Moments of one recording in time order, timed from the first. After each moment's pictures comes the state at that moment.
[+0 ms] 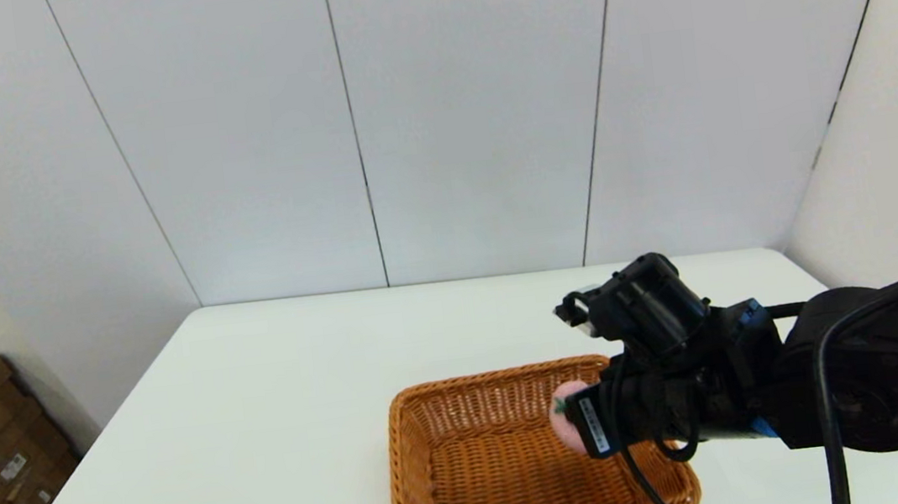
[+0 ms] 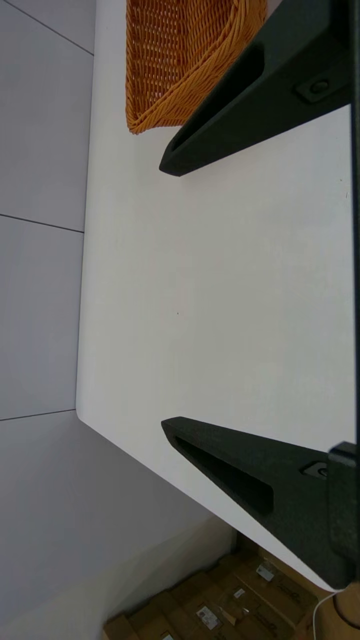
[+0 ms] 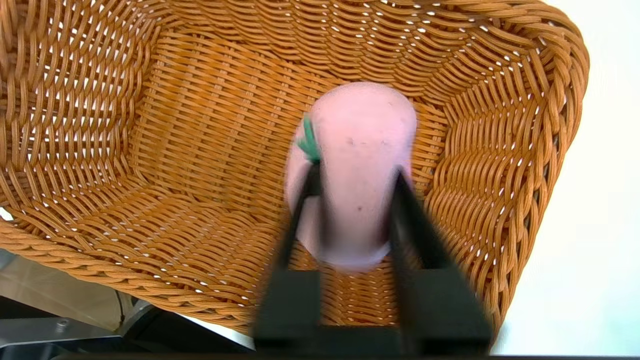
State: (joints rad) left arm -0.02 0.00 0.00 0.00 0.03 -0.07; right arm 0.69 1.84 -0.89 -0.06 -0.12 0.30
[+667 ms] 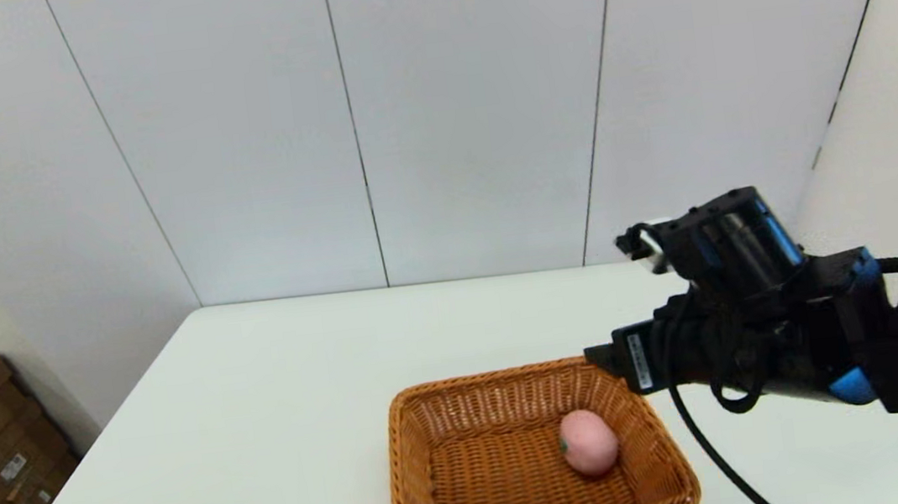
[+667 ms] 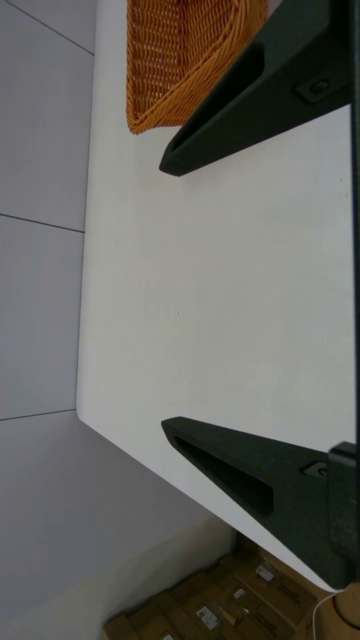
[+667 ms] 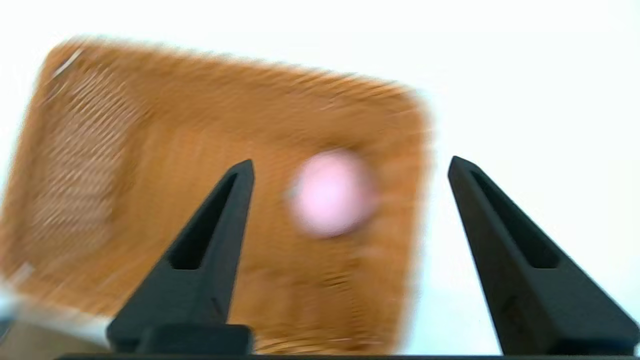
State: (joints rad) left arm -0.02 0.00 0.00 0.00 0.03 -0.07; right arm 0.61 1.67 -0.88 -0.06 -0.27 0.30
